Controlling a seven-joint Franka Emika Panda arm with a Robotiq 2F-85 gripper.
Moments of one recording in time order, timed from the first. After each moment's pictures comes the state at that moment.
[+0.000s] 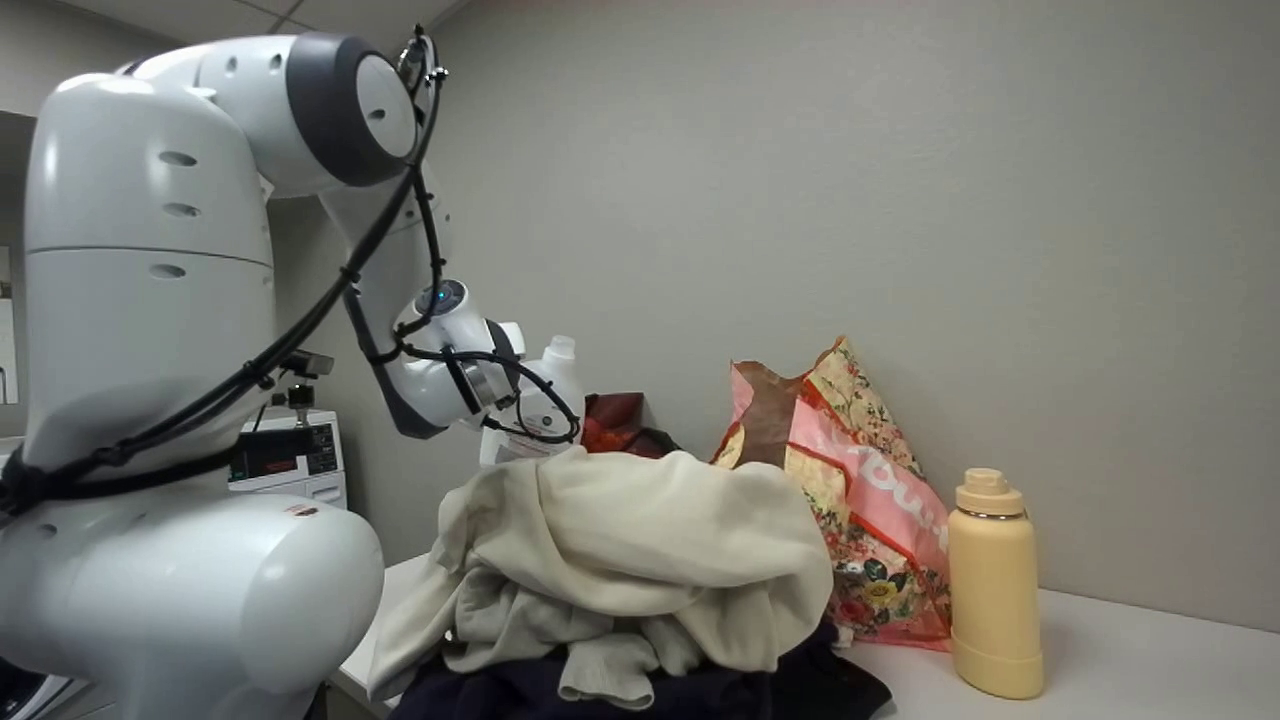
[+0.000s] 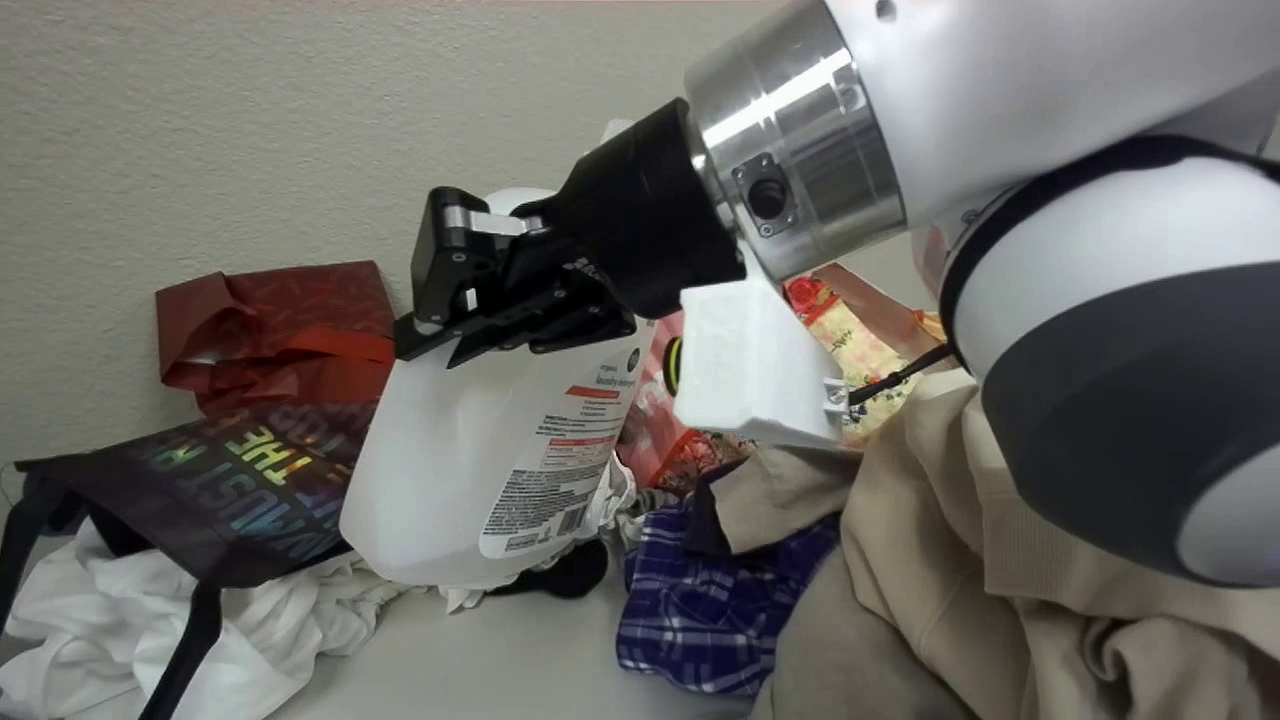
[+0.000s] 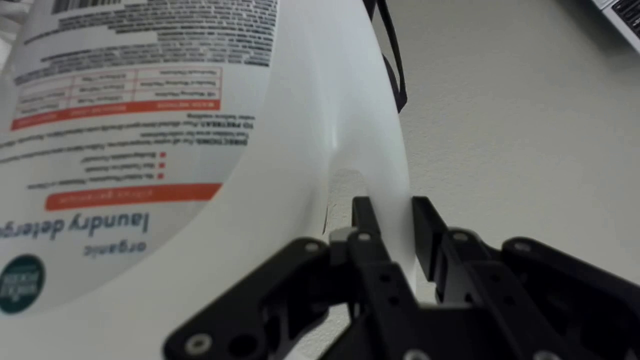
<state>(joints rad) 0.39 0.02 0.11 -2.34 -0.61 3.45 0.98</state>
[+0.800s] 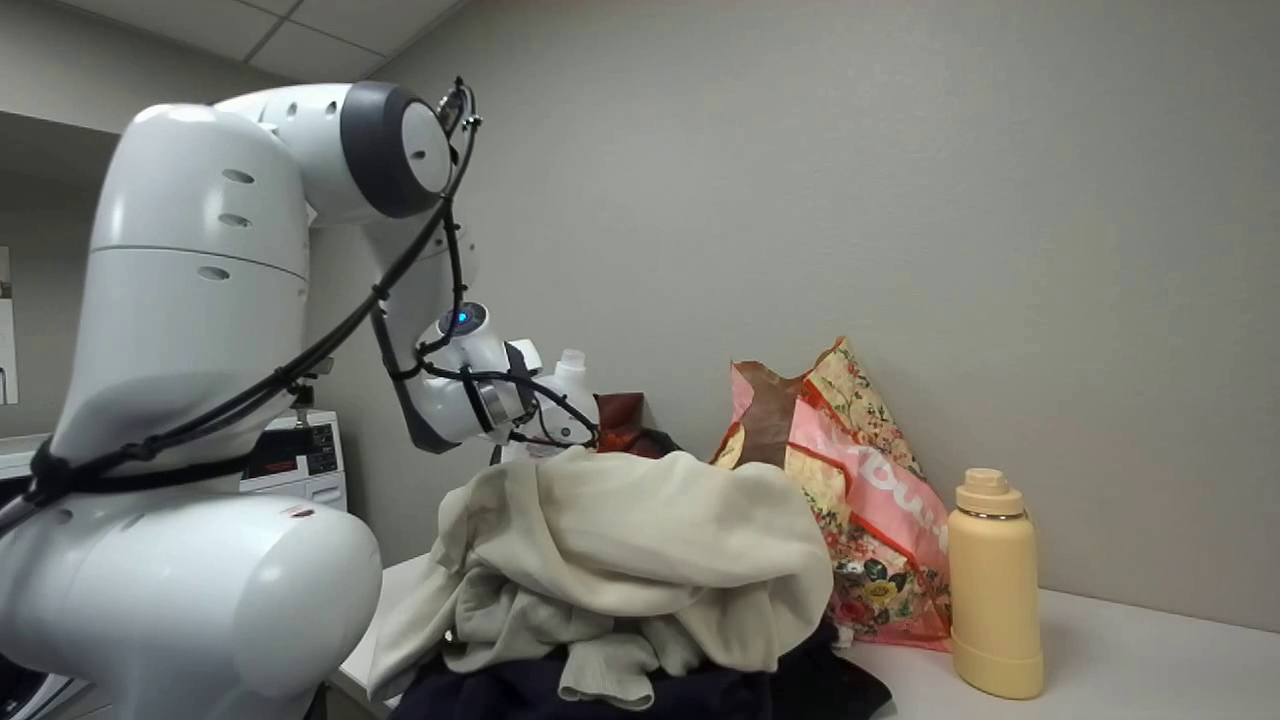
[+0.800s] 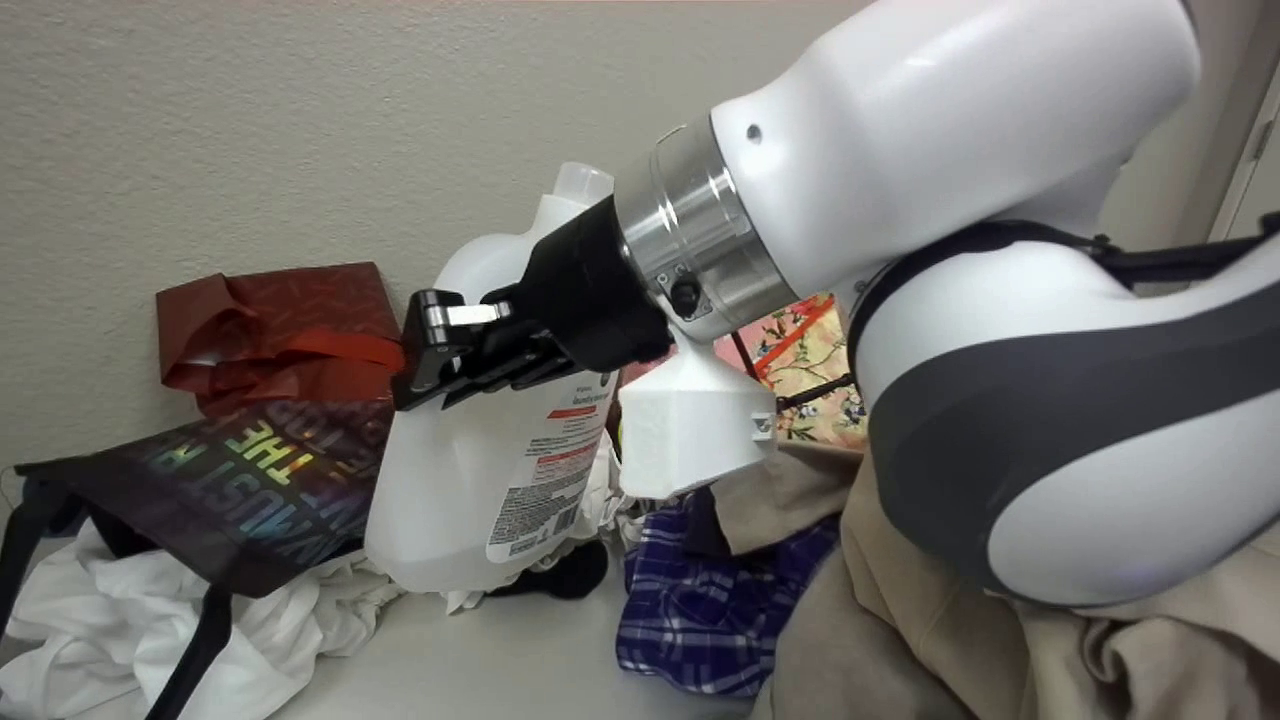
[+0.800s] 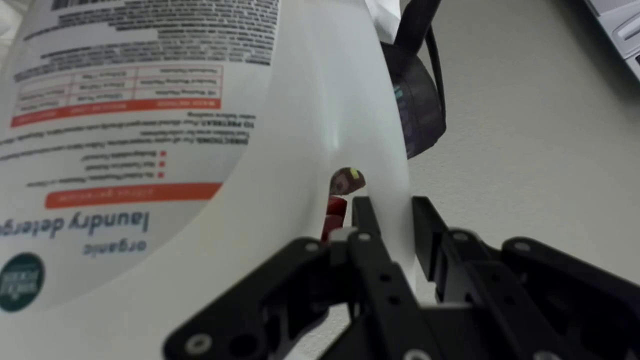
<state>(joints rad) 0.37 0.16 0.12 -2.26 -0.55 3.45 0.78</state>
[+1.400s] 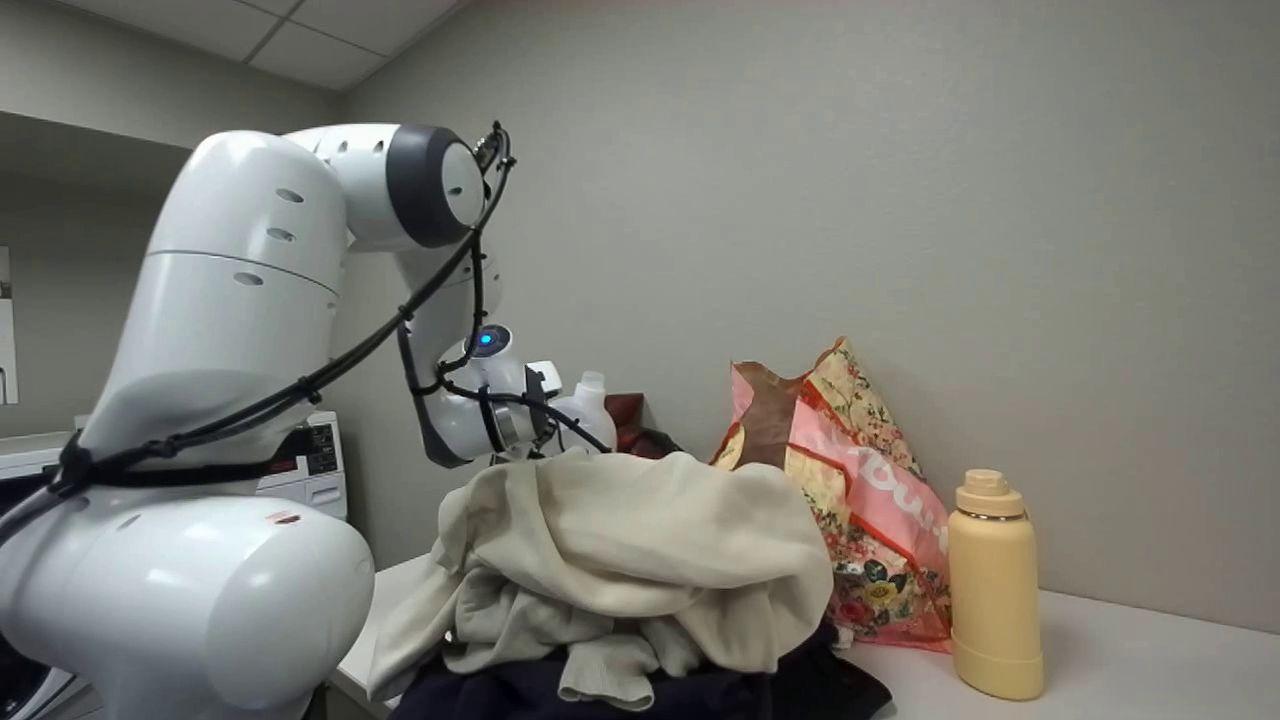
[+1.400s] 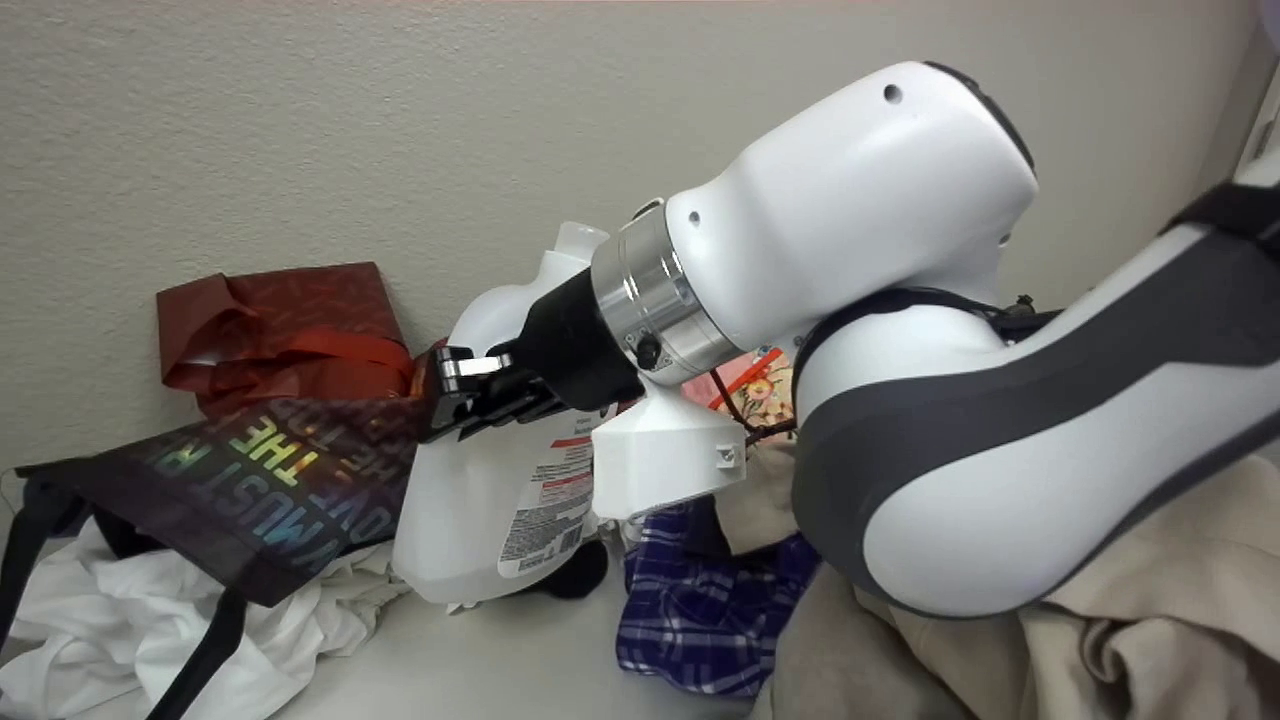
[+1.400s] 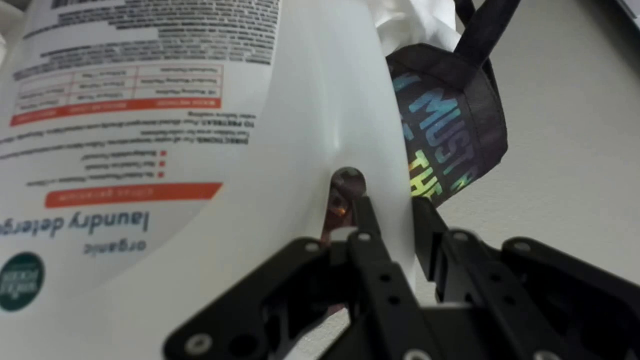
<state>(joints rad) 0.28 0.28 0.19 -2.19 -0.47 3.45 0.69</state>
